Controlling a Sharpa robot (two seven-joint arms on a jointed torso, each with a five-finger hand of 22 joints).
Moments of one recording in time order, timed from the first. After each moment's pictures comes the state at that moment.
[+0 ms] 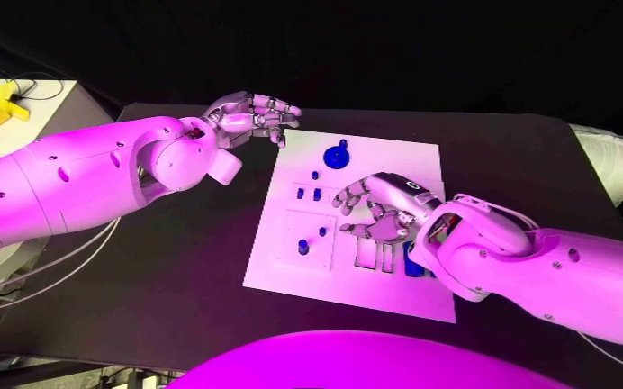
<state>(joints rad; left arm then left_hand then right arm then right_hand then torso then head) 1.20 -0.92 -0.03 1.46 -0.16 -0.03 0.22 1.36 -0.20 0.52 0.06 0.24 0.78 0.20 0.32 0.29 0.87 0.15 0.56 0.18 1.03 0.07 1.11 0.47 0.18 0.85 0.17 0.89 0.70 1.13 -0.82 -0.19 1.80 -1.42 -0.47 -0.12 1.41 -0.20 0.33 0.13 0.16 0.93 0.16 0.12 0.34 1.03 0.10 0.33 0.11 1.46 0.03 1.43 1.20 0.12 1.23 0.13 0.95 1.00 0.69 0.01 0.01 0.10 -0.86</state>
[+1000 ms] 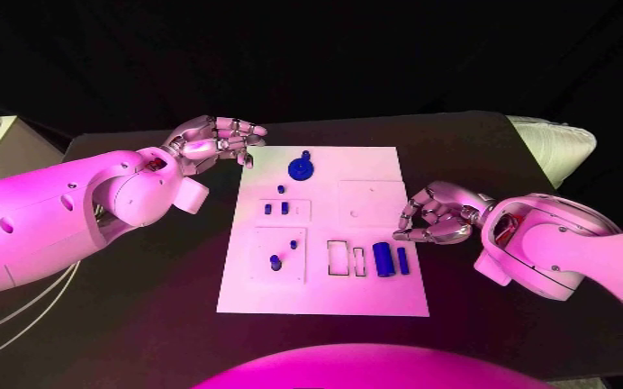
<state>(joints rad) 1.19 -0.90 -0.03 1.46 -0.18 -0.03 0.25 1.36 -0.20 0.52 0.06 0.24 0.78 0.20 0.32 0.29 0.86 0.15 0.56 0.18 1.03 0.07 1.11 0.47 0.18 0.85 0.17 0.89 0.70 1.18 -1.21 -0.21 1.92 -1.10 -0.32 -0.27 1.27 -0.20 0.21 0.29 0.15 0.96 0.11 0.37 0.46 1.46 0.03 1.52 1.31 1.47 -0.03 1.56 1.31 0.08 1.43 0.07 1.29 1.31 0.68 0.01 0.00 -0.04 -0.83</state>
